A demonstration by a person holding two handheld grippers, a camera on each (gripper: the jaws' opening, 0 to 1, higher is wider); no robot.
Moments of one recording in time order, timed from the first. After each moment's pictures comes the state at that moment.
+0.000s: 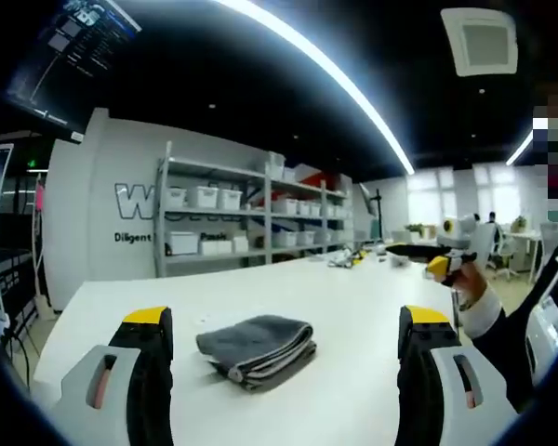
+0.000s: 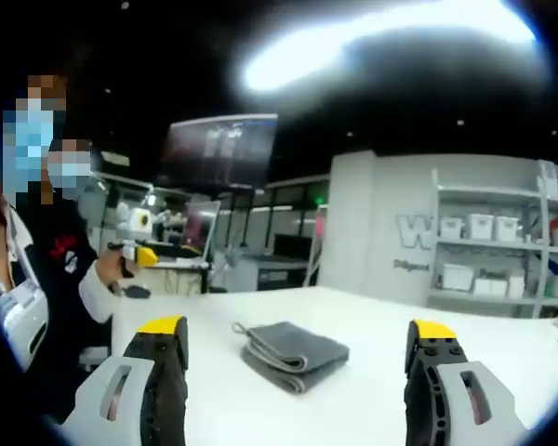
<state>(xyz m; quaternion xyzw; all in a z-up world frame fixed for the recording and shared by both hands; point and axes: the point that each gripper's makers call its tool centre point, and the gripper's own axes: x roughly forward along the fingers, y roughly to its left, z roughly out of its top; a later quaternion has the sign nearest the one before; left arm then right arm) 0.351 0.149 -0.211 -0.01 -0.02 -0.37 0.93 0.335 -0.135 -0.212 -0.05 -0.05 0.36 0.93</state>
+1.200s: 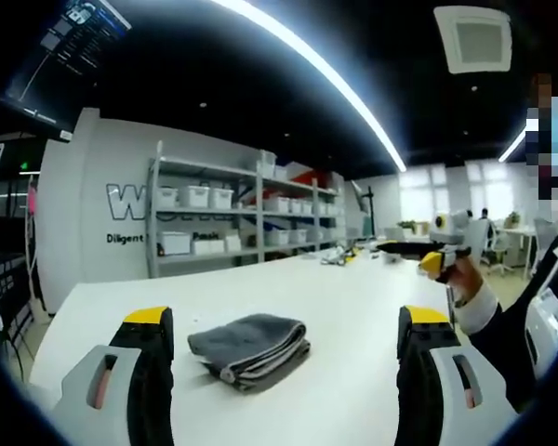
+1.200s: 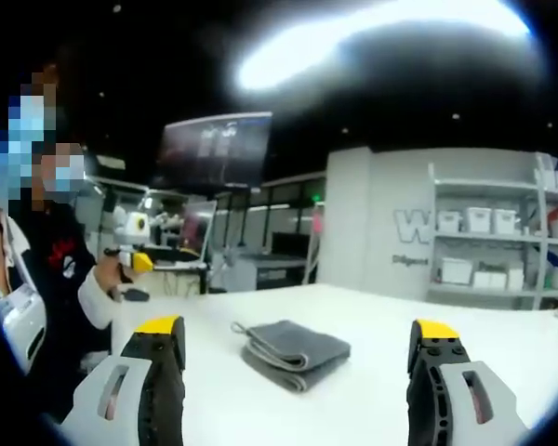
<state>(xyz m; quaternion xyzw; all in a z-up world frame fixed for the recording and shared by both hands) 0.351 0.139 -0.216 0.00 -0.02 -0.38 0.92 0.339 -0.135 -0.215 -0.04 -0.05 0.36 0.93</state>
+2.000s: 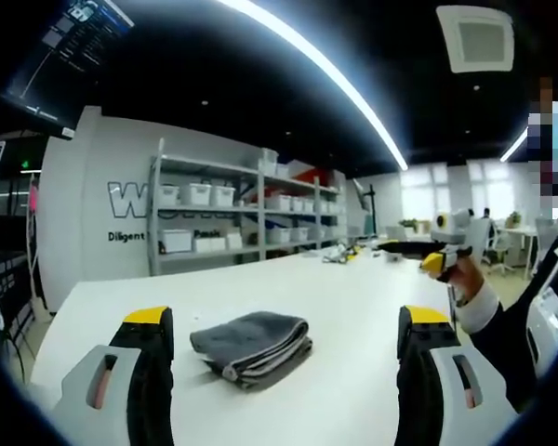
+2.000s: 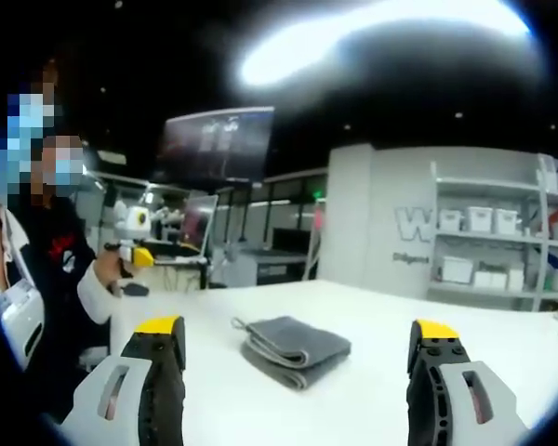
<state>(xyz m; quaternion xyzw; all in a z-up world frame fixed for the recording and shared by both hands) 0.352 0.140 -0.219 0.00 -0.02 -0.38 0.92 0.340 -0.132 -0.219 -0.05 -0.04 0.36 0.93</state>
